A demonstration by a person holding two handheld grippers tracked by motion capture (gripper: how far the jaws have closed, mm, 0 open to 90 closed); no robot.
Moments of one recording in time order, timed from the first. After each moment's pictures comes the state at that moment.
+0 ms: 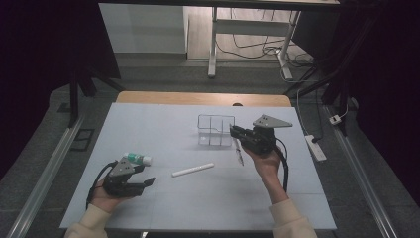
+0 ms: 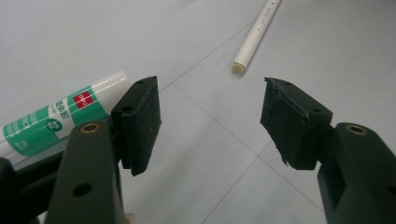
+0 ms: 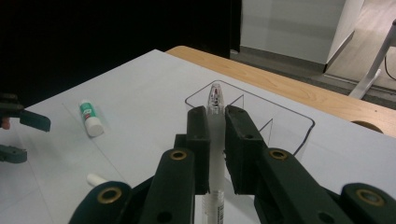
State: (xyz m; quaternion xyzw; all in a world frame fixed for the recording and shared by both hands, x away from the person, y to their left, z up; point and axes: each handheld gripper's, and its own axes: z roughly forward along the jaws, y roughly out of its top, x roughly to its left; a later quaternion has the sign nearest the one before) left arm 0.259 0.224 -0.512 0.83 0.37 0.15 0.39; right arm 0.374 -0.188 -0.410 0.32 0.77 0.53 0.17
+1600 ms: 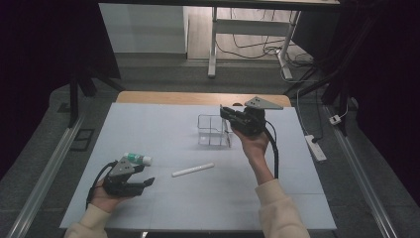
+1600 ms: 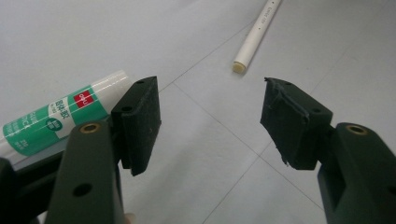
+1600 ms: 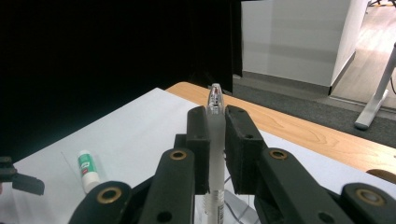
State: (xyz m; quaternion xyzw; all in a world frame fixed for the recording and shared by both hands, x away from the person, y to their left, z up) left arm 0.260 0.225 -0.513 0.83 0.37 0.15 0.39; right arm 0.410 -0.157 -0.389 0.32 0.73 0.57 0.17
